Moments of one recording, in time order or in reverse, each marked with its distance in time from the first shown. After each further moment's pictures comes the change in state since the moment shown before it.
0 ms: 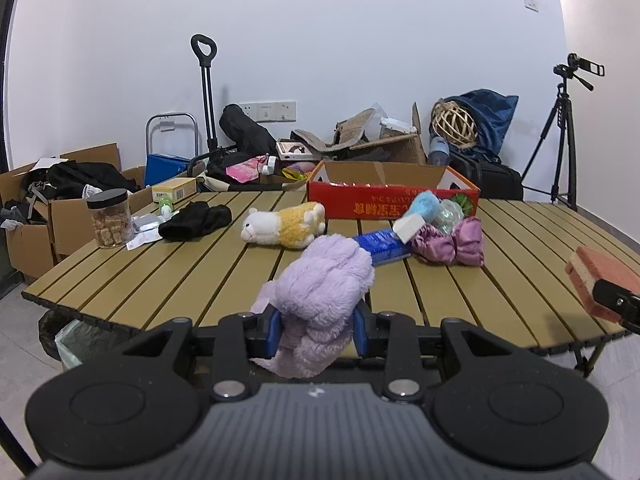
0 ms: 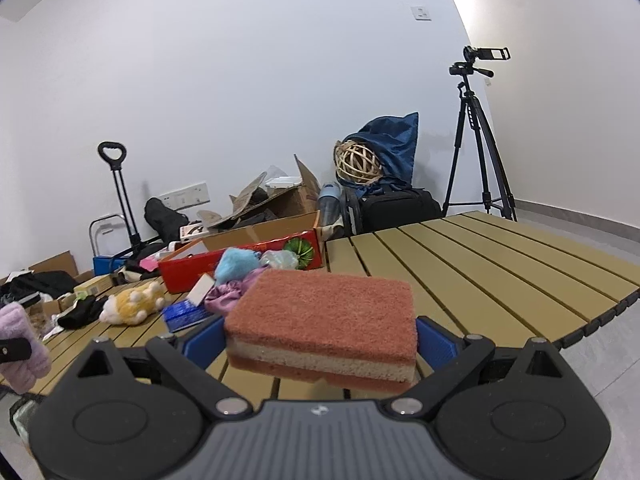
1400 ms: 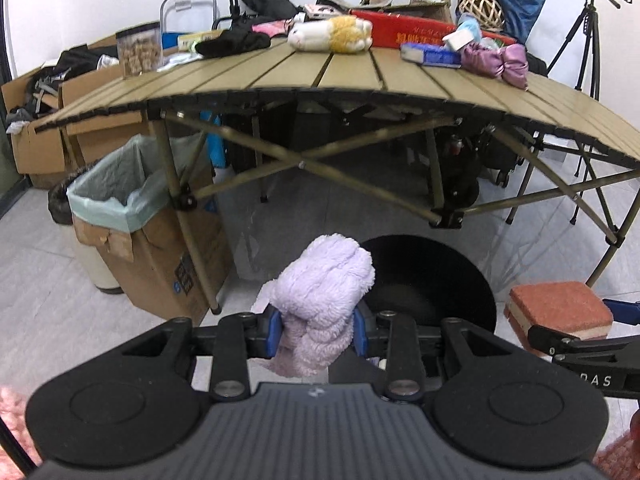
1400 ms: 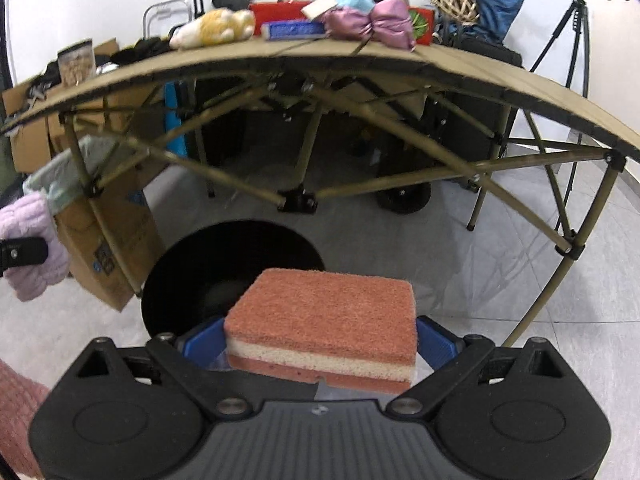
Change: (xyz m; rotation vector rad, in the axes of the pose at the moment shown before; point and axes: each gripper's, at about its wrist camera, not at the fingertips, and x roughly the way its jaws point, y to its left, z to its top) left arm 0.009 0.063 -0.150 -0.031 0.336 0.021; right arm -0.004 0.089 -0.167 -0.281 0.539 0.056
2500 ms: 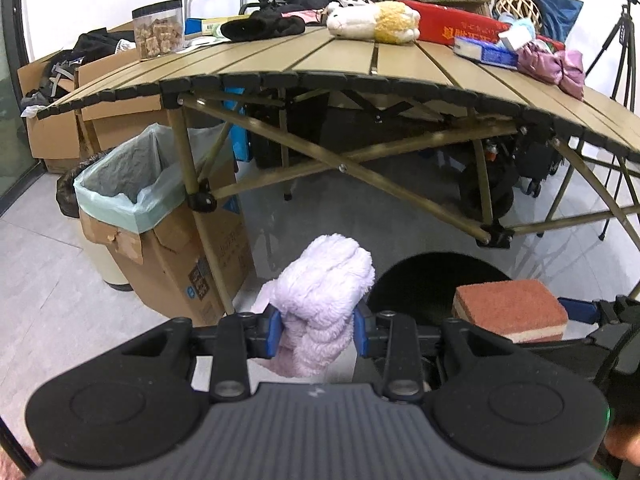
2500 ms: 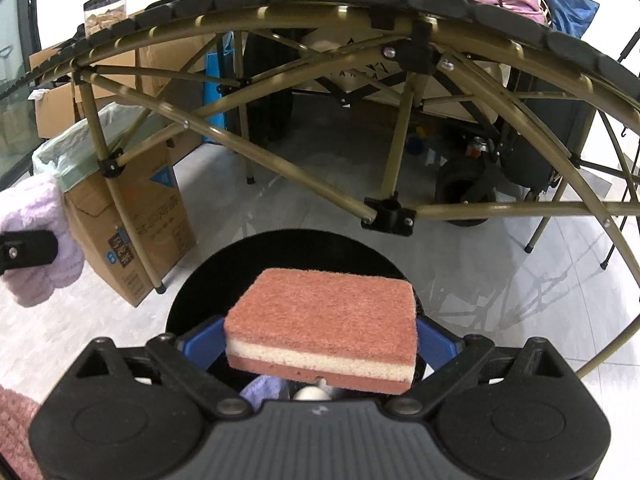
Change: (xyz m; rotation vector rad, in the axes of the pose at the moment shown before) left arm 0.047 0.021 0.024 -0.055 0.005 0.063; right arm 0.091 0.064 0.041 -0.099 0.029 0.077
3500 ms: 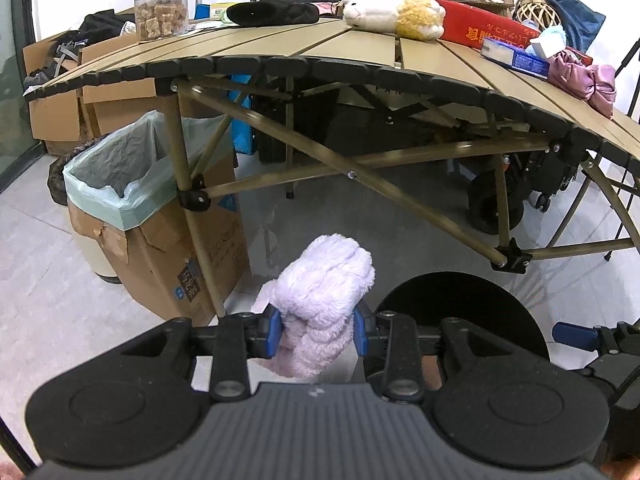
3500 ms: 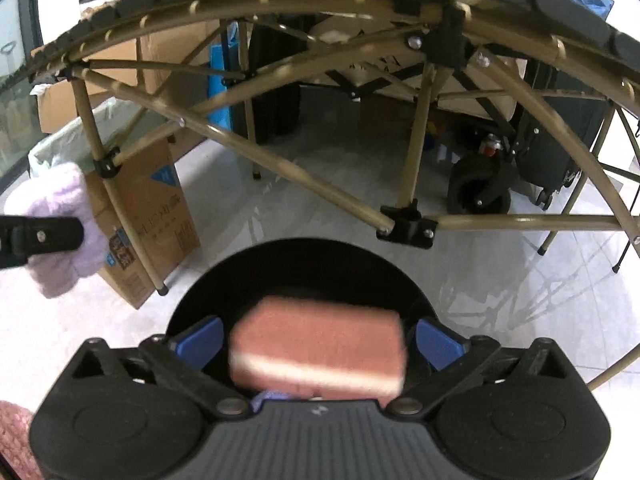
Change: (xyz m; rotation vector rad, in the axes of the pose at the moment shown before) left arm 0.036 0.001 0.014 -0.062 0.021 0.000; right arm 0.025 0.005 0.013 -0.004 0.034 0.021
